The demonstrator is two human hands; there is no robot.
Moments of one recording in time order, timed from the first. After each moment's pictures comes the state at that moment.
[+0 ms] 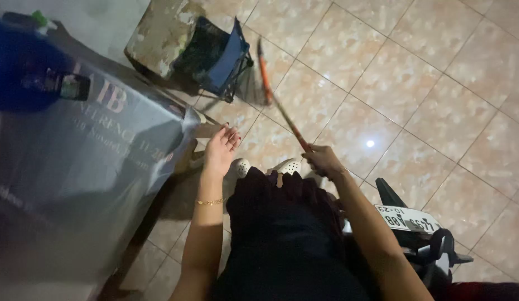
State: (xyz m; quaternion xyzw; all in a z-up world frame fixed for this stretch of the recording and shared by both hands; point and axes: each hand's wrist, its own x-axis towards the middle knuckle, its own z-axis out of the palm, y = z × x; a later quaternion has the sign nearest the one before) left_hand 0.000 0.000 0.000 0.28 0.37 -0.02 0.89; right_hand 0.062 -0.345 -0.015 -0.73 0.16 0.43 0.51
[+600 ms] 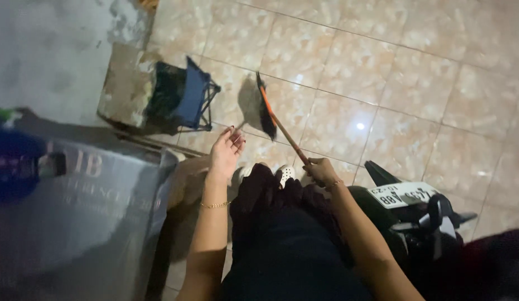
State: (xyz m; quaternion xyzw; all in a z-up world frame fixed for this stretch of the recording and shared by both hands) left_hand 0.091 -0.070 0.003 0.33 0.31 -0.15 0.88; right_hand 0.024 -0.408 -0.049 -0.75 0.27 0.37 0.48
